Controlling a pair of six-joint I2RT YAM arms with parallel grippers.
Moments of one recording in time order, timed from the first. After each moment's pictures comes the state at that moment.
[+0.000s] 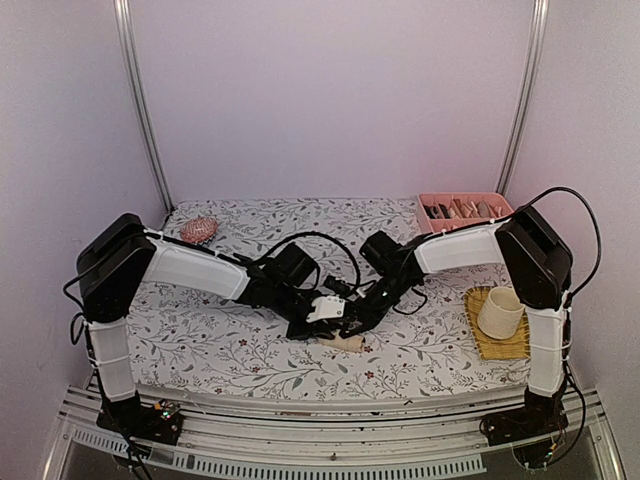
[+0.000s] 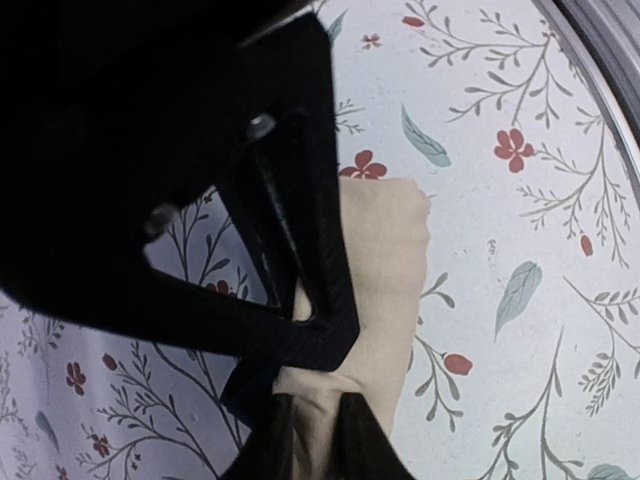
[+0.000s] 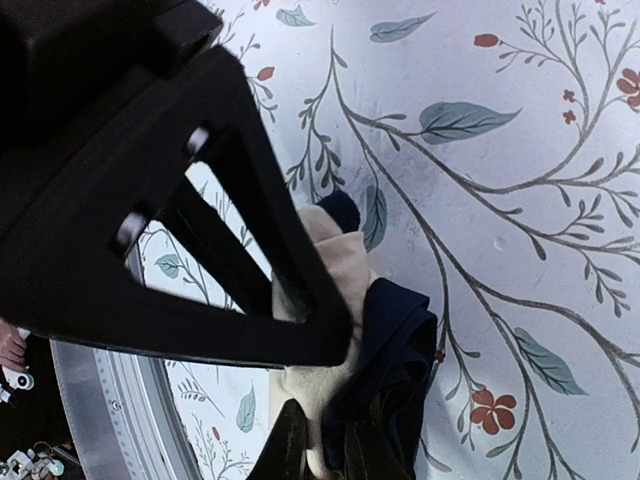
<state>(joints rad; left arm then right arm) -0.89 1.96 1.16 -0.18 0.37 0.79 0.75 2.08 1.36 -0.54 -0.74 -0.15</state>
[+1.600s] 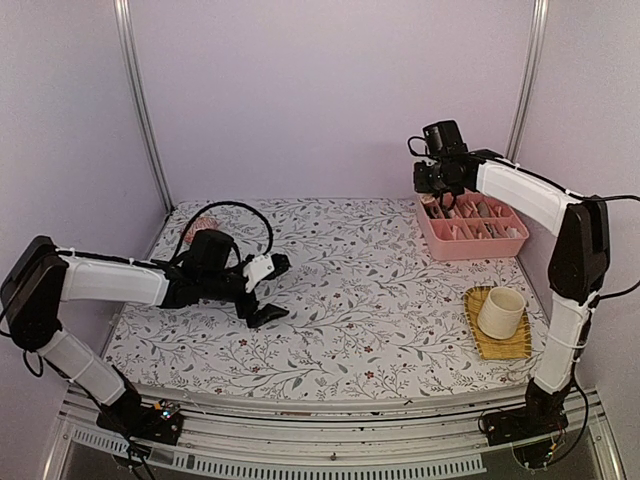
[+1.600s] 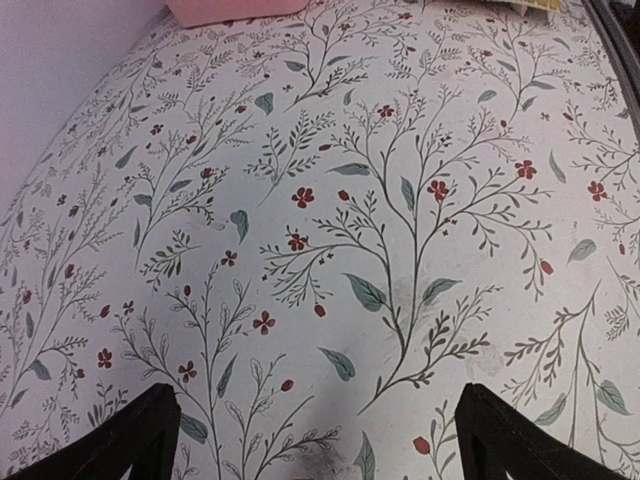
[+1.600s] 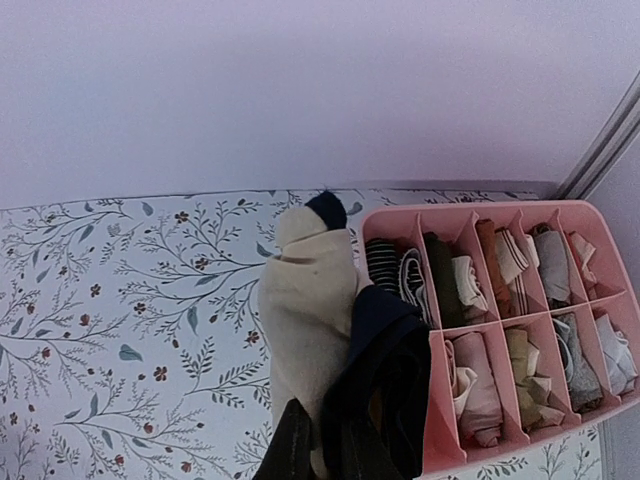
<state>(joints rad) -0.63 1.51 0.73 0.12 0.33 0.50 0.45 1.91 1.78 -0.50 0.38 0.26</state>
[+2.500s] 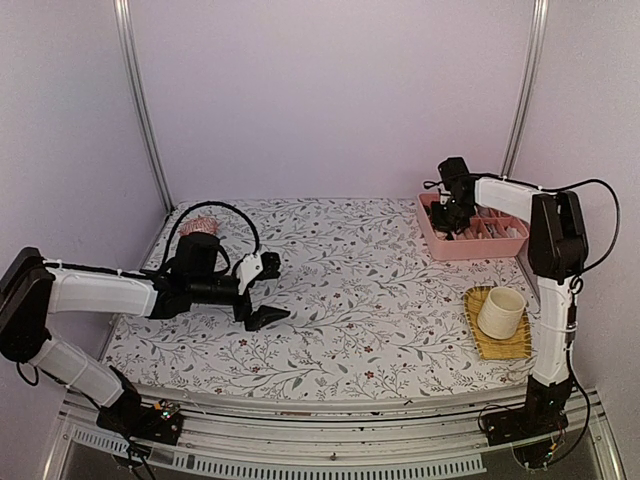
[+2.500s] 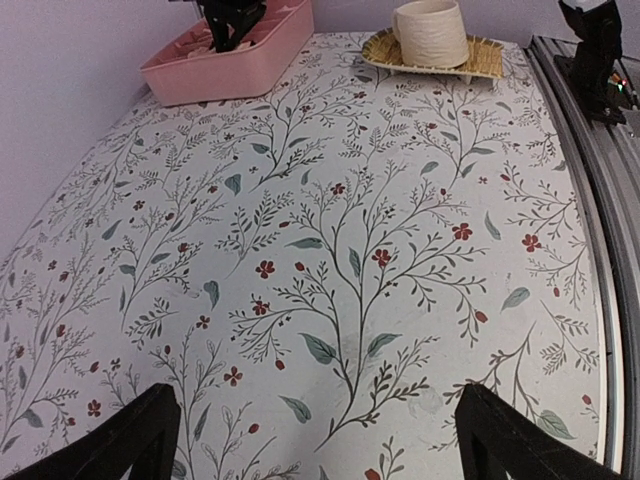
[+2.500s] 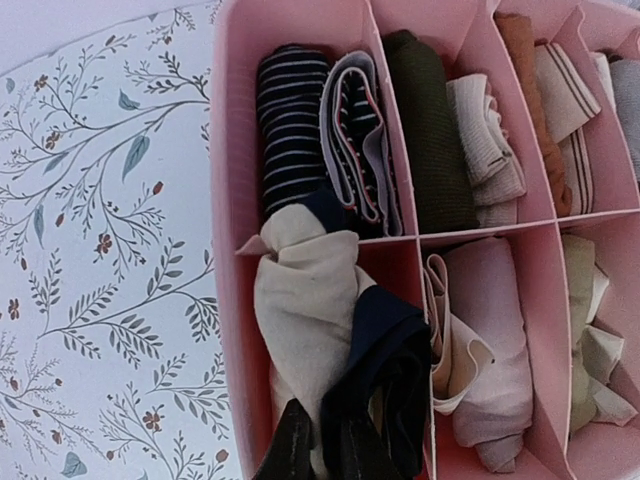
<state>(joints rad) -0.63 1.41 0.63 0.27 0.49 0.44 0.24 2.16 1.79 -0.62 0.13 0.25</state>
